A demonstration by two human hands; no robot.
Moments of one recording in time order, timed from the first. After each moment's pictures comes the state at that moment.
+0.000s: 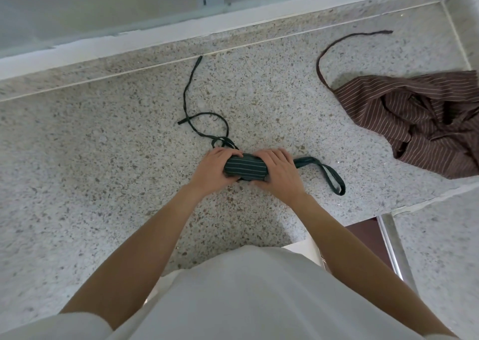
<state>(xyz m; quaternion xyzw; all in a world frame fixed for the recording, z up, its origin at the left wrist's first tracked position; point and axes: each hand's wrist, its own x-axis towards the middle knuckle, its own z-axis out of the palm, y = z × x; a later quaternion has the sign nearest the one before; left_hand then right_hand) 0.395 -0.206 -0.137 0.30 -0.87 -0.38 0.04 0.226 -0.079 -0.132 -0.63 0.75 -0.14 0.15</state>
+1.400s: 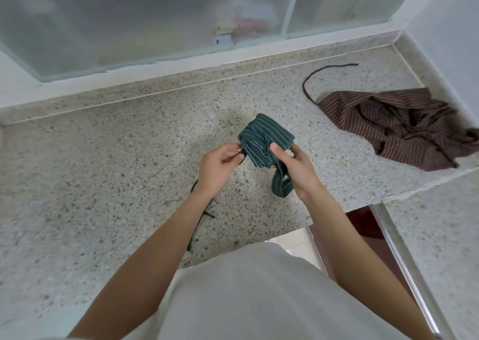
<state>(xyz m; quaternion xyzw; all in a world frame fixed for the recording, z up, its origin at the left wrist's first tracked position) 0.427 -0.152 -0.041 0.41 -0.69 -0.55 0.22 0.274 -0.046 -0.006 -0.15 0.67 -0.56 0.46</state>
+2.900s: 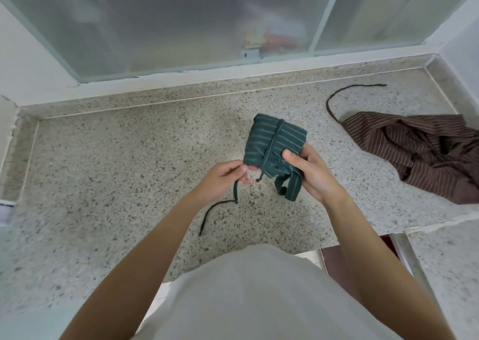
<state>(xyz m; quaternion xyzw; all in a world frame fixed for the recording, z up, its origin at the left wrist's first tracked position) 0.464 -0.169 -0.013 0.34 -0.69 -0.63 0.10 0.265 -0.076 0.018 -0.37 0.52 -0.54 0.54</state>
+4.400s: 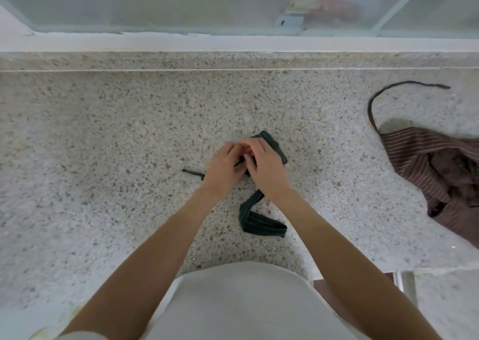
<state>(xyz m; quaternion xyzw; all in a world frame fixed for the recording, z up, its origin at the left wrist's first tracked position) 0.423 -0.248 -0.134 0.43 -0.82 -0.34 0.17 0.301 -0.206 -0.088 -0.63 0.70 -0.26 0.23</state>
